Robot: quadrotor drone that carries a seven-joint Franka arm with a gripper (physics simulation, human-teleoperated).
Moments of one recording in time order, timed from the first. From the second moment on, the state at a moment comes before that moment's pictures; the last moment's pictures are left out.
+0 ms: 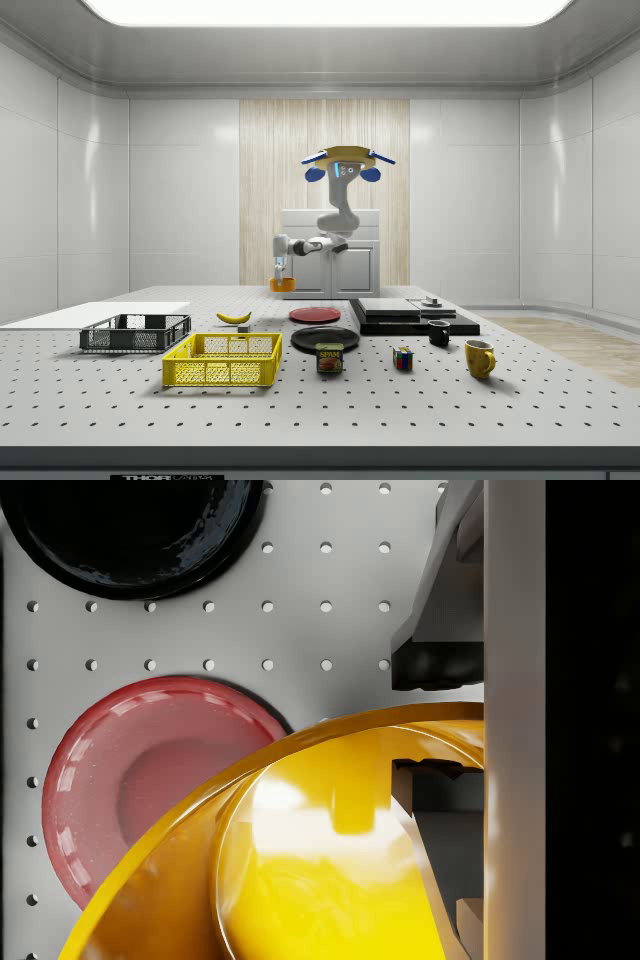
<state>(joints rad) -1.29 -1.39 1.09 -2.69 -2.08 1.61 1.67</state>
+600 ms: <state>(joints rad) -1.29 -1.39 1.09 -2.69 -2.08 1.61 1.68</state>
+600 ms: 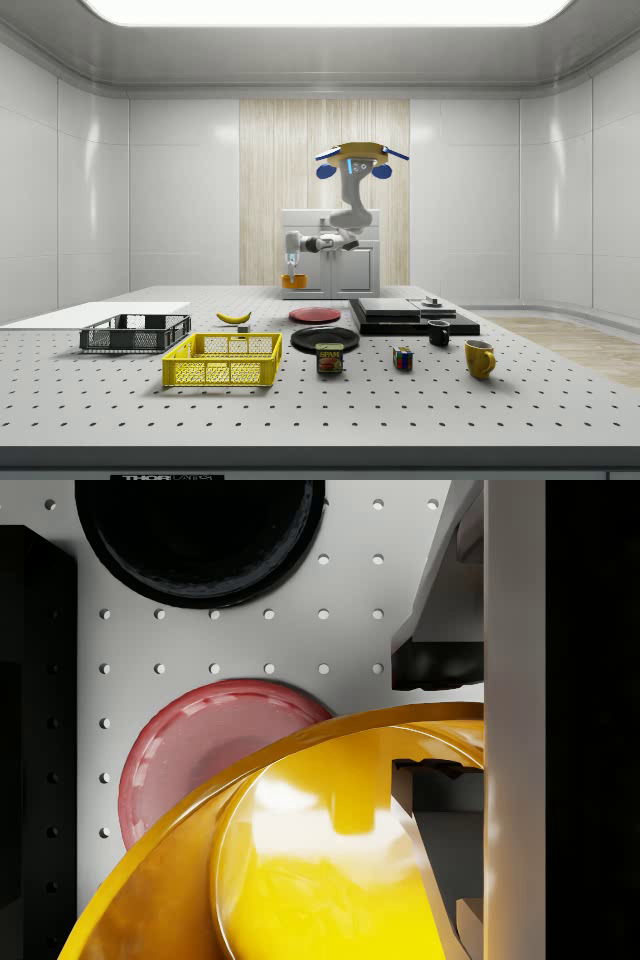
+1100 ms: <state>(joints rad) -1.29 -1.39 1.09 -2.69 -2.08 1.61 1.68</state>
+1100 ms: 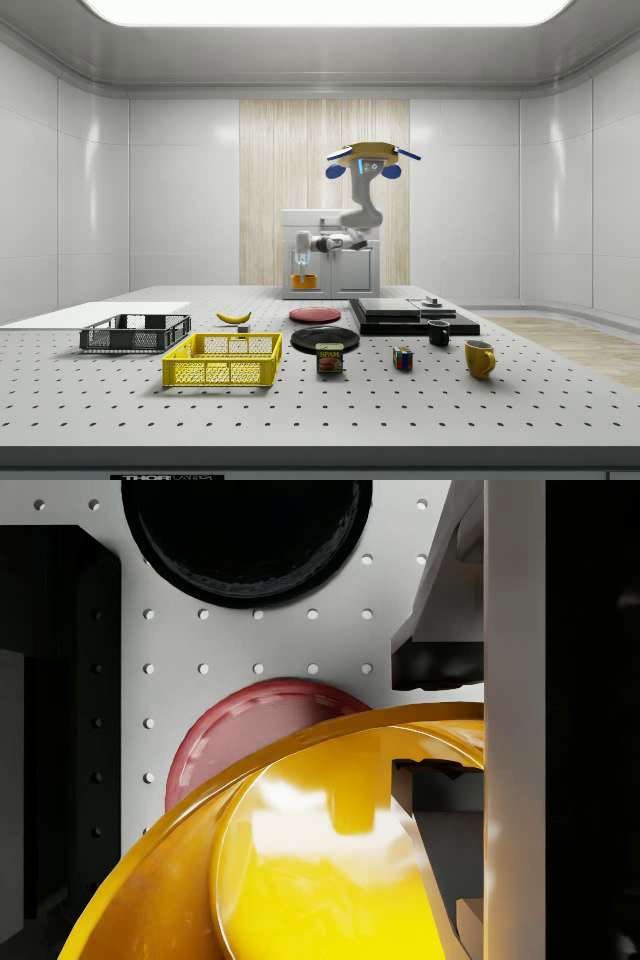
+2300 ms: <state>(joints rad) -1.29 -1.39 1.09 -2.69 -2.08 1.61 1.68</state>
